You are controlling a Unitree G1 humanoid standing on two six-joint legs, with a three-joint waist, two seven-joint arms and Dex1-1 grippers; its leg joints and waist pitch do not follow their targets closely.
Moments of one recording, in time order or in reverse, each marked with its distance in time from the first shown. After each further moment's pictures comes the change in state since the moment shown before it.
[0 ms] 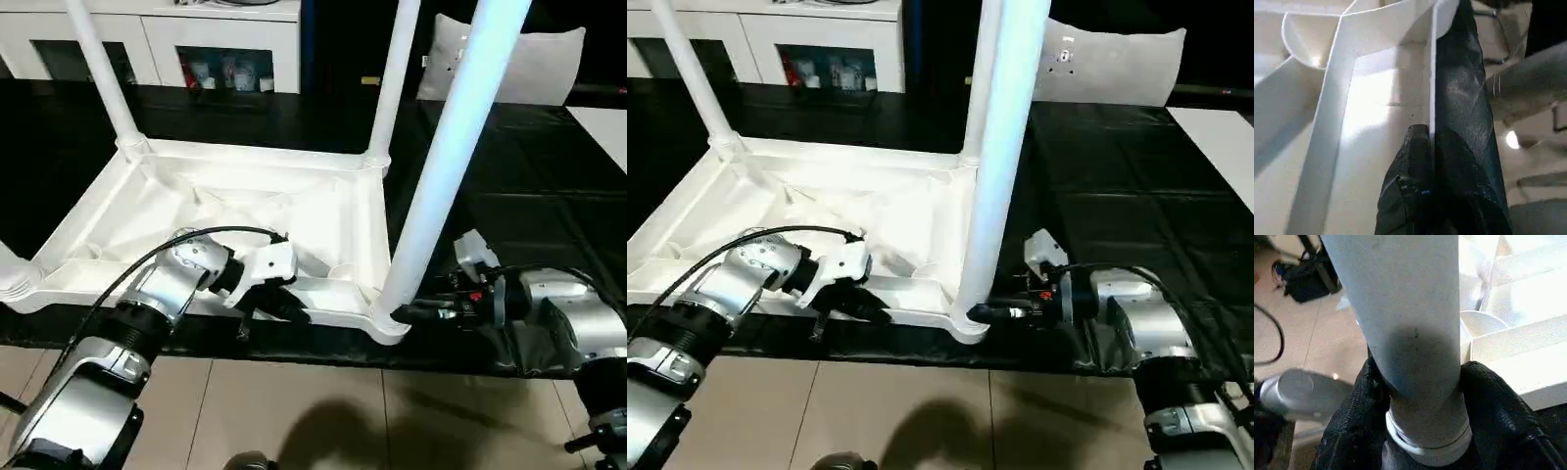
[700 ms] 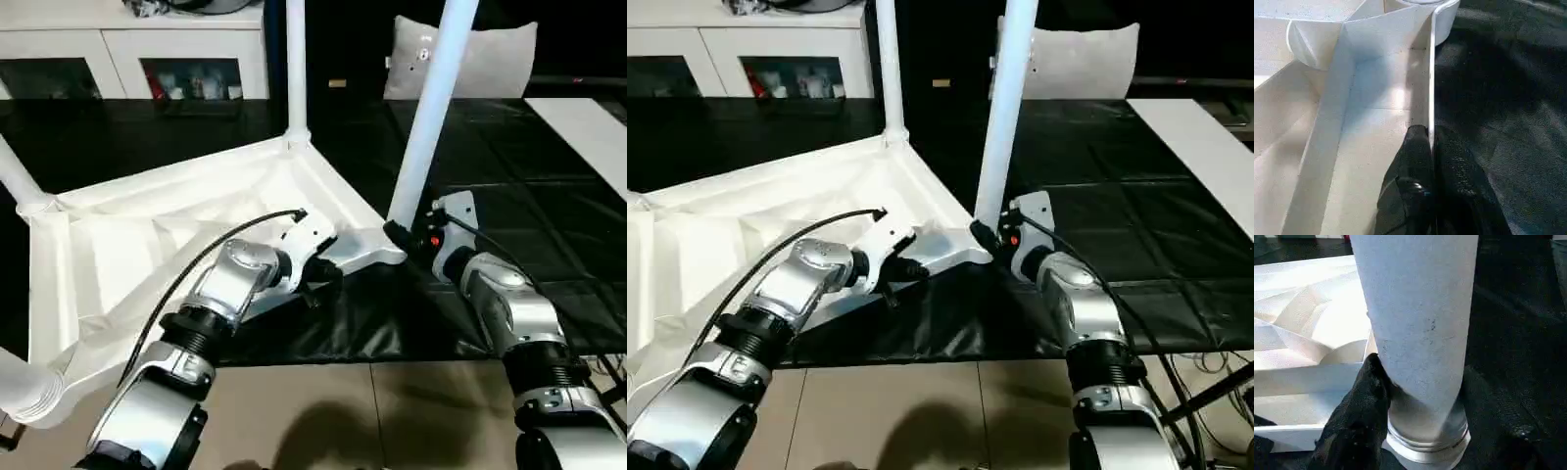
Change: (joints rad) left arm -0.014 -0.261 0.114 -0.040 0.050 0.361 0.552; right arm -0.107 0.288 -0.161 0.061 -0.117 0.075 -0.870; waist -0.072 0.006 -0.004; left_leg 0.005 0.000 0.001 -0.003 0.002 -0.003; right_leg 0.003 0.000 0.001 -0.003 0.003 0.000
